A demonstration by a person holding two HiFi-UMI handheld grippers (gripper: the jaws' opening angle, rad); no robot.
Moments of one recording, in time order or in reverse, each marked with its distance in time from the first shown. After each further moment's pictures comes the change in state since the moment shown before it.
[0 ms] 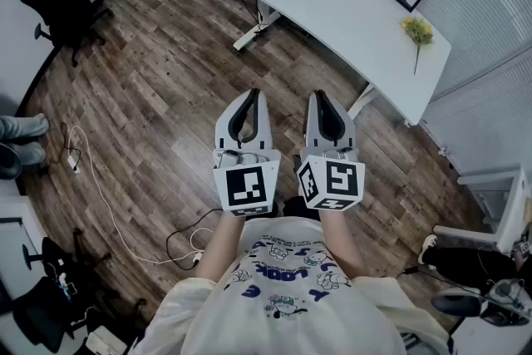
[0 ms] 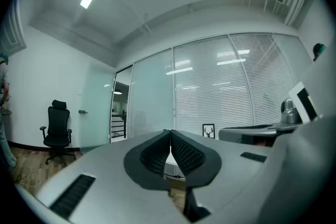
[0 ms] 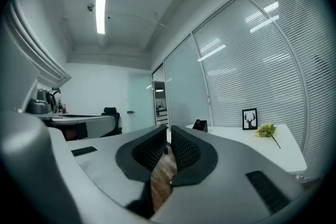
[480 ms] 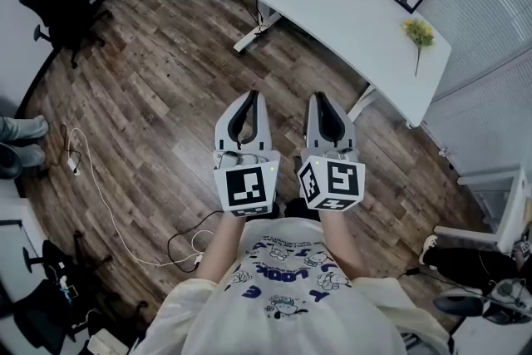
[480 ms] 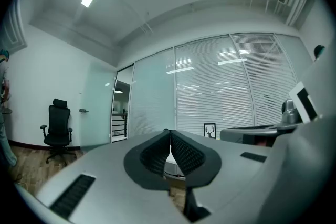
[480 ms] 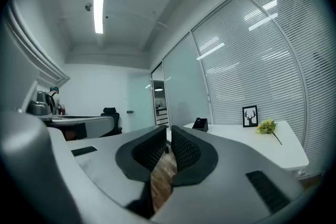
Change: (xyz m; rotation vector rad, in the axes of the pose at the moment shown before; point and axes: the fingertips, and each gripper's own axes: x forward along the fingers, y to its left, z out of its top) left arm 0.003 0.012 -0.007 -0.008 0.010 0.006; right arm 0.007 0.005 -0.008 0.018 0.012 -0.004
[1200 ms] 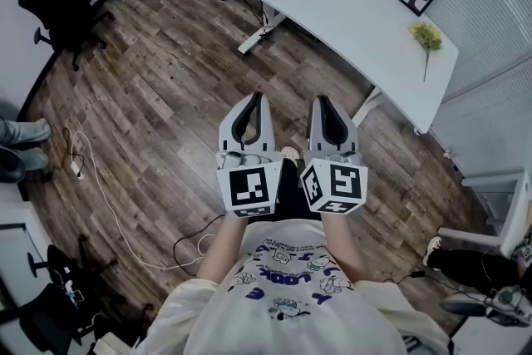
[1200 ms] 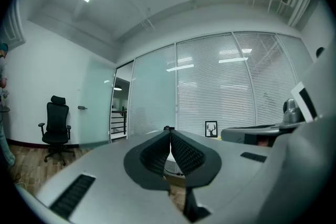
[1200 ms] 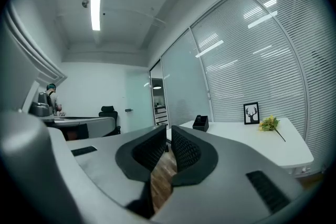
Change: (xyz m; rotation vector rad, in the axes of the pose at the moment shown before) left arm 0.030 0.025 -0.012 -0.009 0.030 -0.014; right arm 0.035 0.007 -0.009 0.014 0.025 -0.017
